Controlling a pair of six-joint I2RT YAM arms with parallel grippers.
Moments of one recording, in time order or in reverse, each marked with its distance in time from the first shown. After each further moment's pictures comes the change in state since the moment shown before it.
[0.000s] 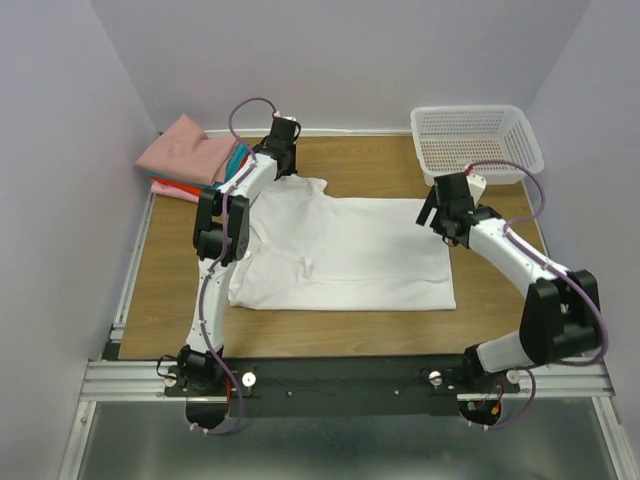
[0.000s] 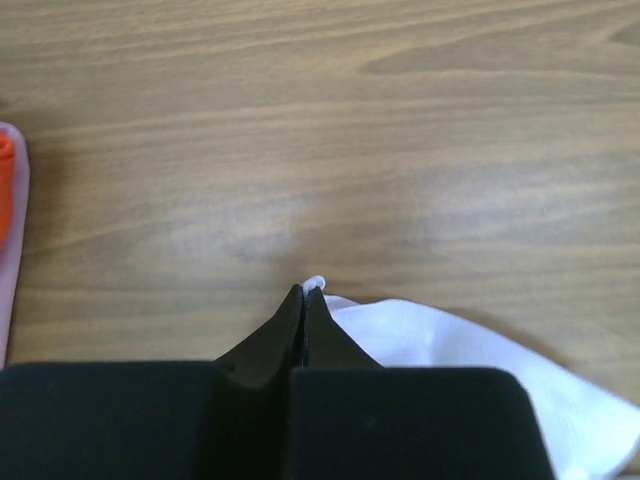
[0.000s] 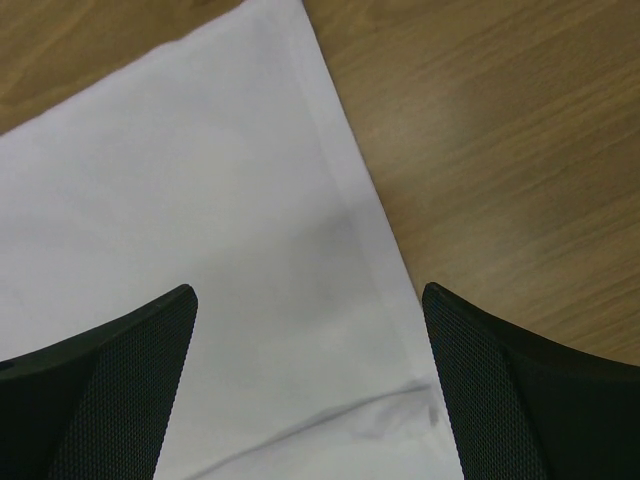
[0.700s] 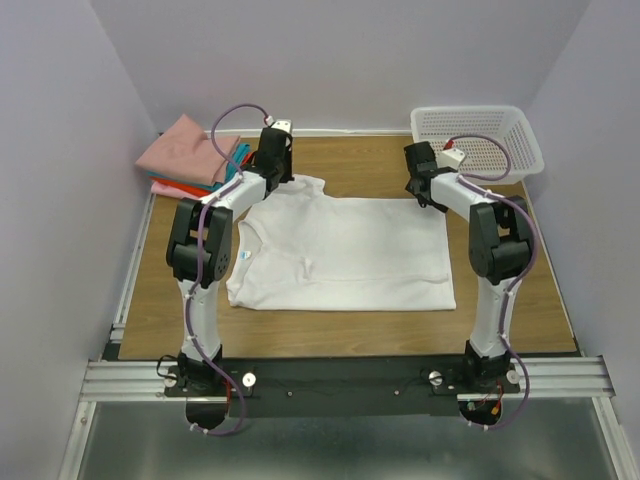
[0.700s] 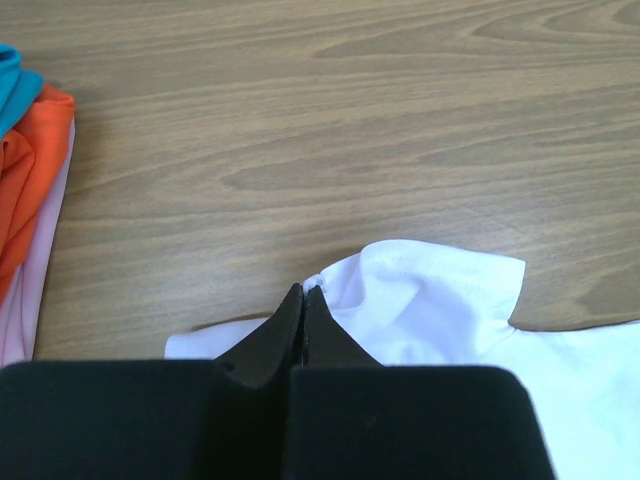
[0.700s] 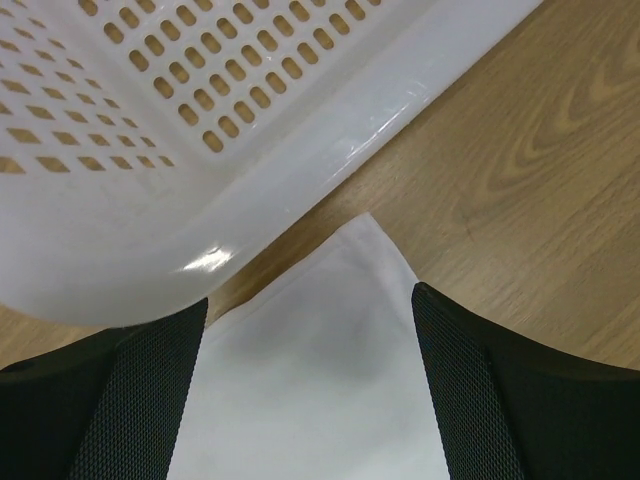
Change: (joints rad) left arm -0.020 -0.399 -0.562 0.363 0.058 0.002; right arm -0.005 0.676 0.569 0.017 0.266 0.148
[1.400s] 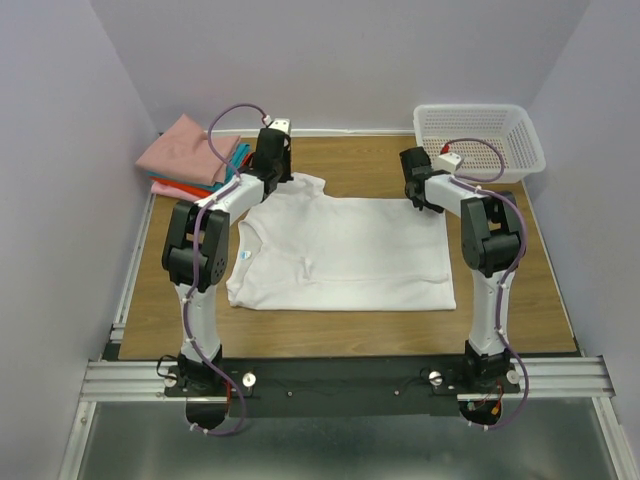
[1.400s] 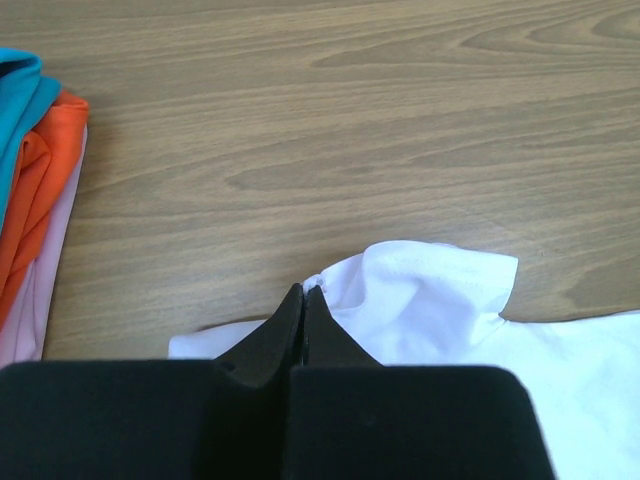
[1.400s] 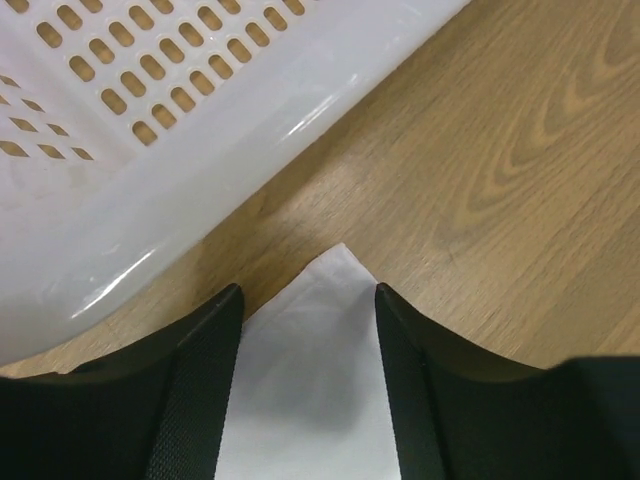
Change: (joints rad) left arm 0.000 -0.047 -0.061 0.047 0.000 0.000; right arm 0.000 0.111 0.042 0.008 0.123 -0.002
